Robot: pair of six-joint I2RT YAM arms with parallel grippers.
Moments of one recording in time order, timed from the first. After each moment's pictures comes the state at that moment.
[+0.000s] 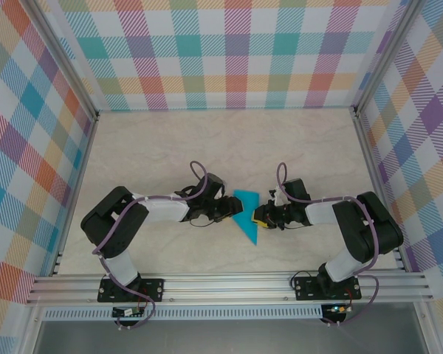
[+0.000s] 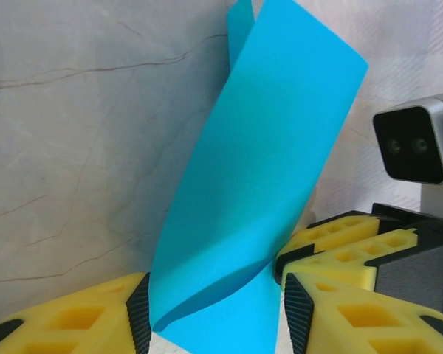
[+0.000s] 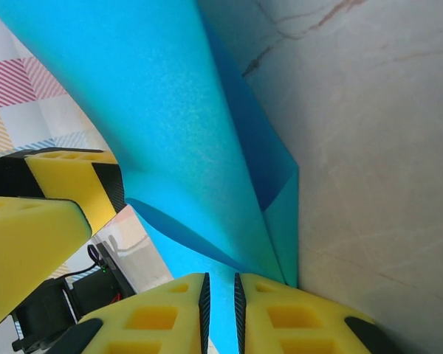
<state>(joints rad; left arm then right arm) -0.77 1.74 0.83 0.07 0.36 -1.02 0.36 1.59 0.48 0.11 -0.81 0.81</state>
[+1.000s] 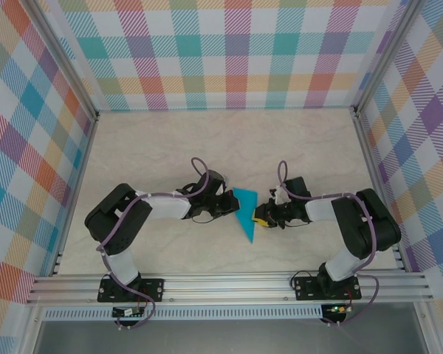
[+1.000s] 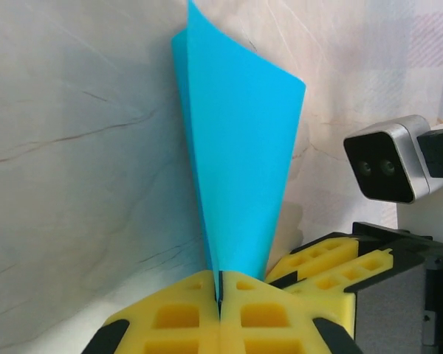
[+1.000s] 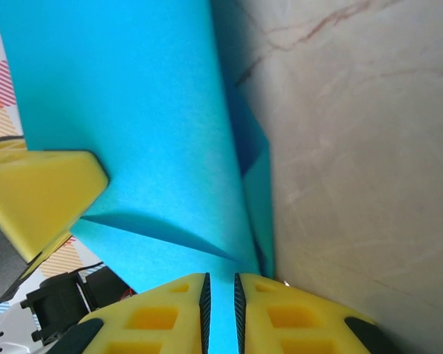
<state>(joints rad) -0.74 1.76 0.86 0.10 0.35 -1.00 0.34 1.62 0.52 0.06 -0.85 0.81</state>
